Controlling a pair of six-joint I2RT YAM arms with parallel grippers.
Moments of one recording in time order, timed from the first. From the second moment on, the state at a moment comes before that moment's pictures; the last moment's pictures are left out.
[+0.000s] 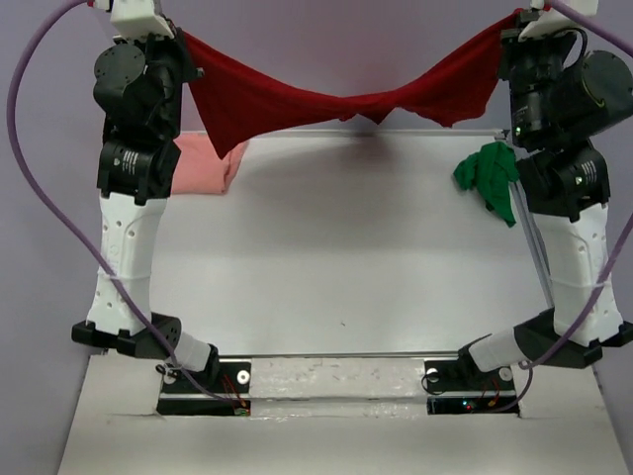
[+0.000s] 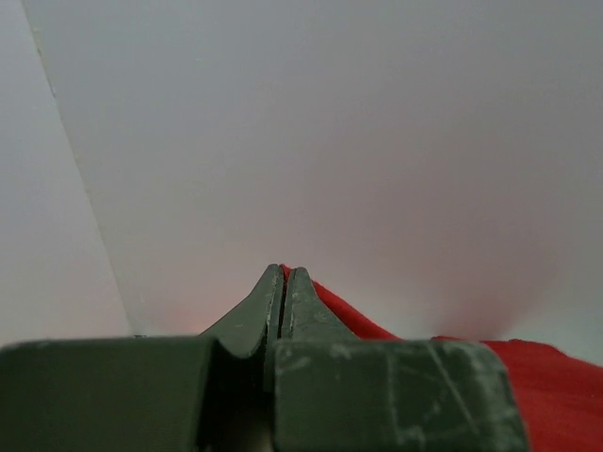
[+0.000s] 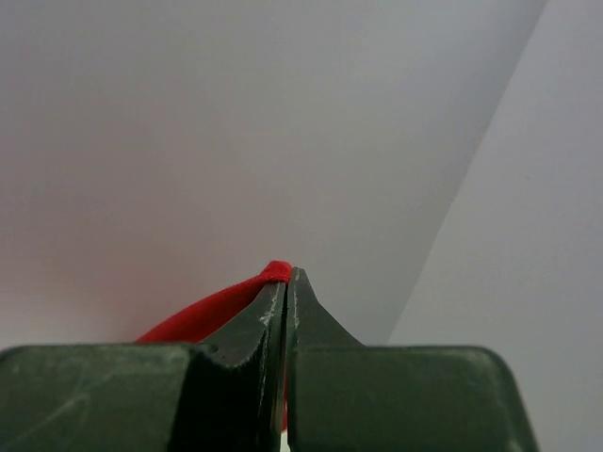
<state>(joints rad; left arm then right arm) -0.25 1.51 2.17 -0.39 -0.29 -0.04 0.37 1.48 2.25 -0.33 0.41 -0.43</state>
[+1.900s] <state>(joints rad) -0.20 1.67 2.36 -0.42 -0.21 -0.10 0.29 1.56 2.29 -0.32 0.35 -0.40</state>
